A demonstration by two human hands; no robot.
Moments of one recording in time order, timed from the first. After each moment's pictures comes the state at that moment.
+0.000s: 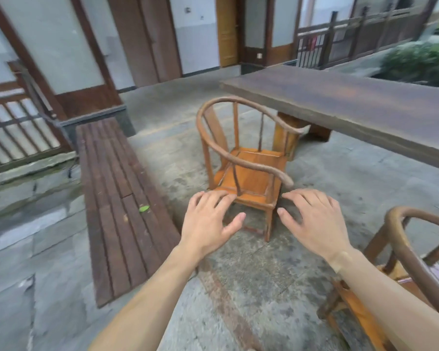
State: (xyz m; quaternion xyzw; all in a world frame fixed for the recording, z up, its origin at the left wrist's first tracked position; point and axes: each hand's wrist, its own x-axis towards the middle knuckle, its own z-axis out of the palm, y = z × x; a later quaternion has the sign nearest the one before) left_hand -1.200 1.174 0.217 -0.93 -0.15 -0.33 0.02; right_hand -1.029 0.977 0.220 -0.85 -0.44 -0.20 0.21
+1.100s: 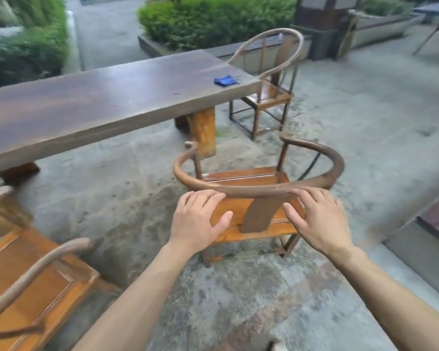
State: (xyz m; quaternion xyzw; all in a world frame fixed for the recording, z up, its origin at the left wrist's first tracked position) left_hand -0.941 1.055 0.184 -0.82 0.49 -0.20 -0.24; right_hand -1.138 0.845 0.206 -0.93 0.30 -0.21 0.06
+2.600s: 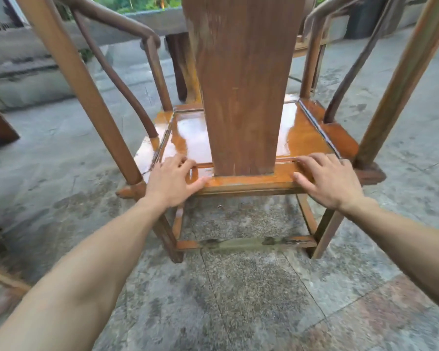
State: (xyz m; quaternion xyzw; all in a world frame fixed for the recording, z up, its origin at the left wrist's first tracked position) left_hand -0.831 0.867 -0.360 -0.91 0.39 -0.14 -0.05; right_hand -1.055 0.572 -0.372 -0.97 0.21 -0.15 -0.03
